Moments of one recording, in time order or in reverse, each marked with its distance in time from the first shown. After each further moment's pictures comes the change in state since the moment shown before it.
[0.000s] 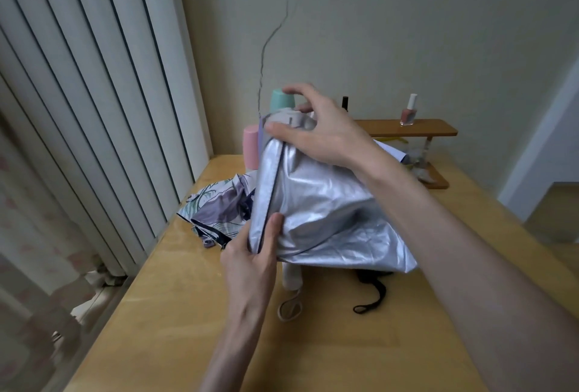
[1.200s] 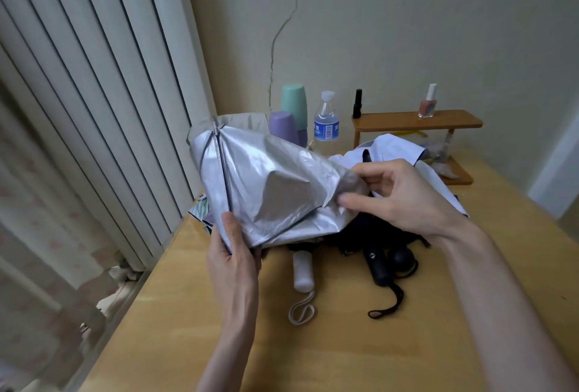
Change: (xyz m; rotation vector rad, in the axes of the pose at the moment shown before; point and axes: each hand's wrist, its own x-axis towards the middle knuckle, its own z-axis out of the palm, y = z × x) left_hand 0.009 -0.005 -0.013 -0.237 0.175 -0.237; right_hand -0.072 0.089 -0.010 0.440 -0.185 -0.100
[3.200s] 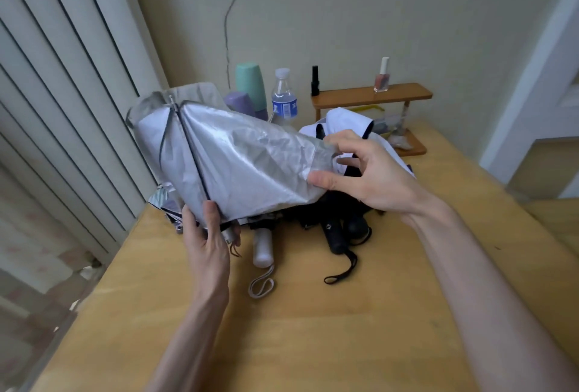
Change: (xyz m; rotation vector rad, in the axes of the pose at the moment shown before) left_hand -0.011 -0.015 0.018 -0.085 -0.169 0.095; right_hand -0.030 0.016 -0.022 -0.113 0.121 0.034
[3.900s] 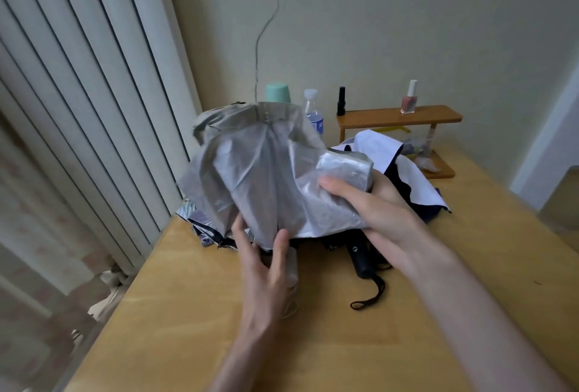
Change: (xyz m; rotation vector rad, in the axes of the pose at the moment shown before) left_hand -0.016 -0.020 0.010 0.117 -0.126 0.139; right_hand 0.009 -0.018 0.054 0.649 0.230 0.292
